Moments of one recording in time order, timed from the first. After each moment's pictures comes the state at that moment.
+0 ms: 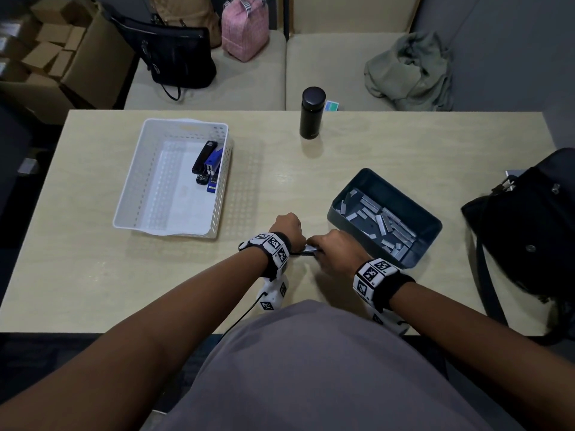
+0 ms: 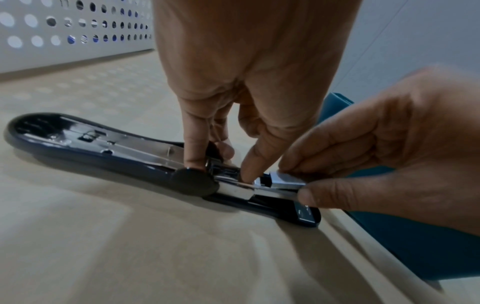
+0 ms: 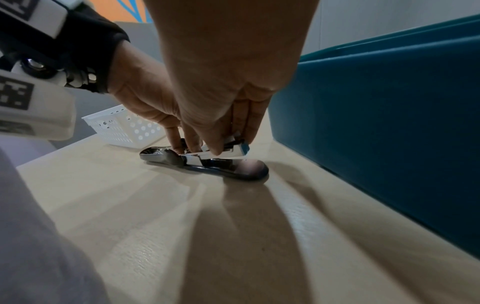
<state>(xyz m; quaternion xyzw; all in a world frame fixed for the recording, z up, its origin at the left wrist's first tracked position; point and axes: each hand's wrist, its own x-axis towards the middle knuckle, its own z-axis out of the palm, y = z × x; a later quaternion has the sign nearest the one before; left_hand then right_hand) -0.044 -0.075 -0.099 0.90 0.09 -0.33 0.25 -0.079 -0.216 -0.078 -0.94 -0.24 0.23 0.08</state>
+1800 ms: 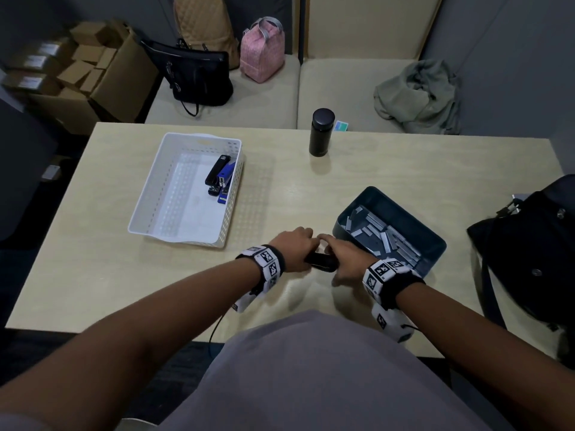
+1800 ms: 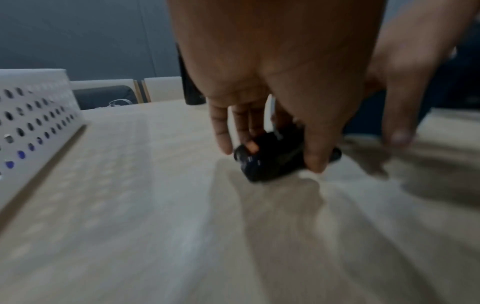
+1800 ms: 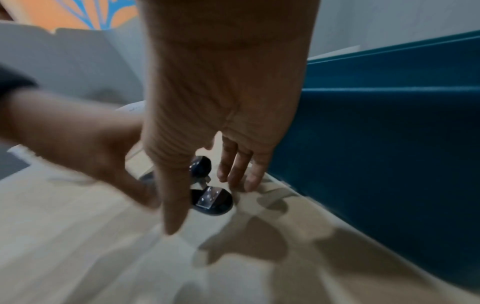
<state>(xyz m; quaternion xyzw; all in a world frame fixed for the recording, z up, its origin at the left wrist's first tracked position) -0.060 -0.060 -0.074 0.93 -0.27 -0.24 0.03 -0.057 -0.239 -0.089 -0.88 -0.16 0.37 0.23</state>
